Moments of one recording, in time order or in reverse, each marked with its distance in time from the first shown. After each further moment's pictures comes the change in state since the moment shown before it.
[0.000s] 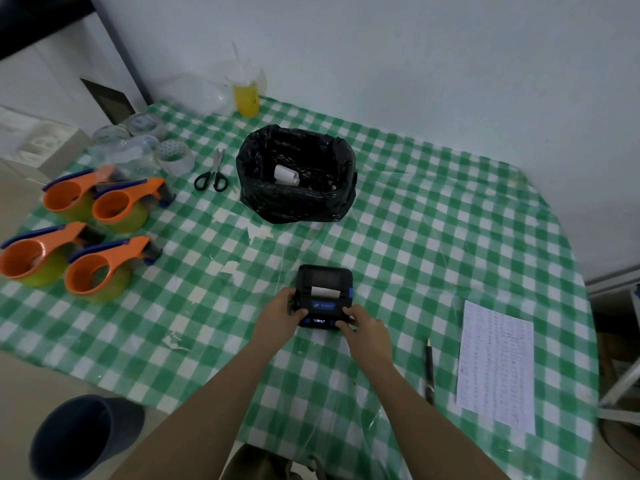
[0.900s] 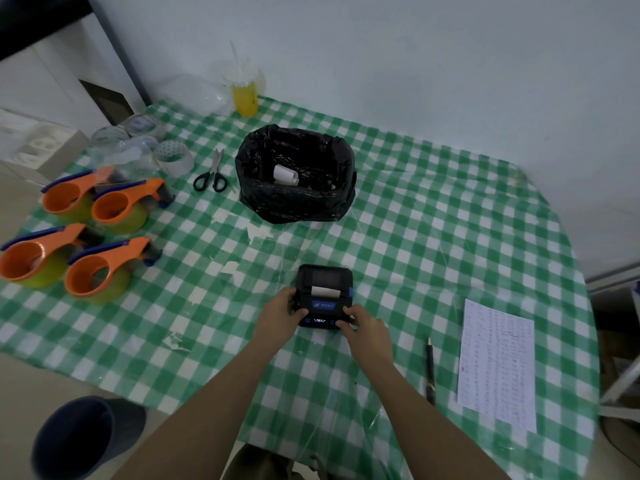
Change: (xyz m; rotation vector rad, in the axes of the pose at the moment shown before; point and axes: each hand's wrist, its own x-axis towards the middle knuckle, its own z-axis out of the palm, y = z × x) left_hand -0.002 0.003 -0.001 -0.014 0.001 -0.004; right_hand -0.001 -0.002 -0.001 0.017 0.015 -0.014
